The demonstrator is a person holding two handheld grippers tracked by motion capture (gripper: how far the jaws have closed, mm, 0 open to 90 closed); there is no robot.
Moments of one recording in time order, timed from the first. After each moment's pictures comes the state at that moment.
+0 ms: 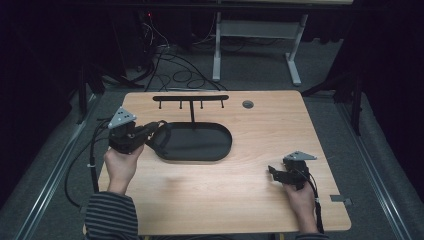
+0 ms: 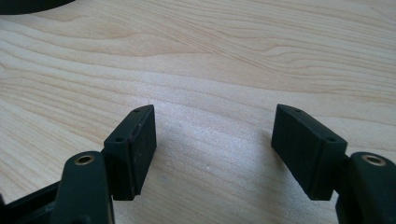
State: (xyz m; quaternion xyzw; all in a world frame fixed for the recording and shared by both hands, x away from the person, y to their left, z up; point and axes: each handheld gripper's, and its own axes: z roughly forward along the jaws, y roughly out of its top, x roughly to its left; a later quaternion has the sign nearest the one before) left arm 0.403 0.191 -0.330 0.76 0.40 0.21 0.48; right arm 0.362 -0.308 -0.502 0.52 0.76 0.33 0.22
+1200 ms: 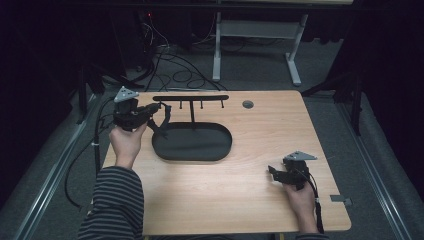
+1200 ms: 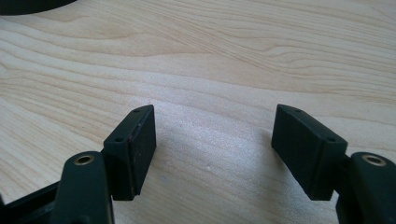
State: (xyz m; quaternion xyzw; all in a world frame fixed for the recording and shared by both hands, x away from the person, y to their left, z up) left arm 0.460 0.187 -0.322 0.74 0.43 0.21 0.47; right arm 0.362 -0.308 -0.502 0.52 0.76 0.33 0.22
